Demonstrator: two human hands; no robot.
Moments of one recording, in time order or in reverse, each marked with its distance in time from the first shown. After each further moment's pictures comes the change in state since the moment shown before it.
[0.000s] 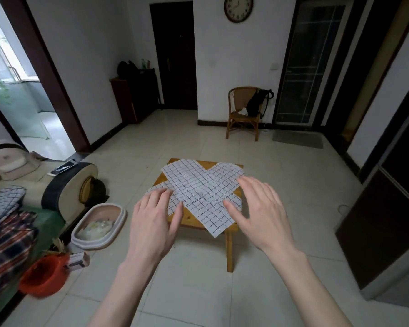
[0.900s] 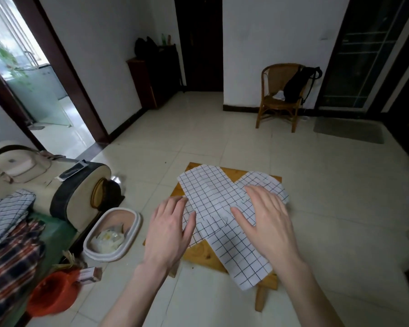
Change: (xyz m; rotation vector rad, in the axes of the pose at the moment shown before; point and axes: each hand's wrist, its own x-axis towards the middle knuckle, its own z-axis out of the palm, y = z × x) left_hand 0.272 -0.097 0.221 0.021 -0.134 -0.004; right_hand 0.286 0.089 0.253 0.131 -0.109 0.029
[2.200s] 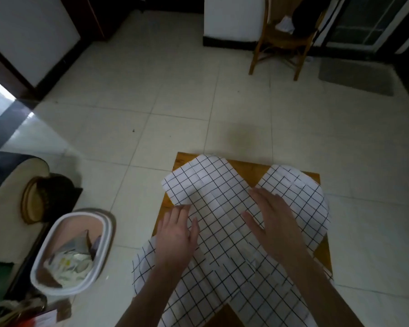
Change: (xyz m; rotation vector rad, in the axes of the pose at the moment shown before) left_hand 0.300 -0.236 0.376 -0.257 -0.290 -0.081; right_hand 0.307 0.102 0.366 0.025 -0.270 0.174
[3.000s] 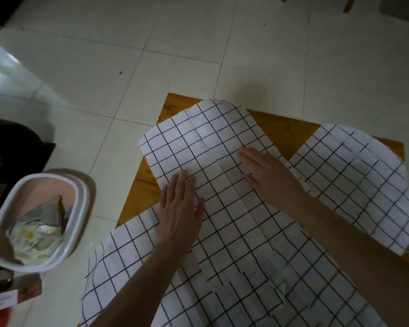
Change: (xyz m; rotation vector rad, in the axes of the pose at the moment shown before) left_hand 0.049 -0.107 0.260 0.118 -0.132 -0.071; right_hand 0.128 0.189 0.271 -0.168 -0.287 -0.383
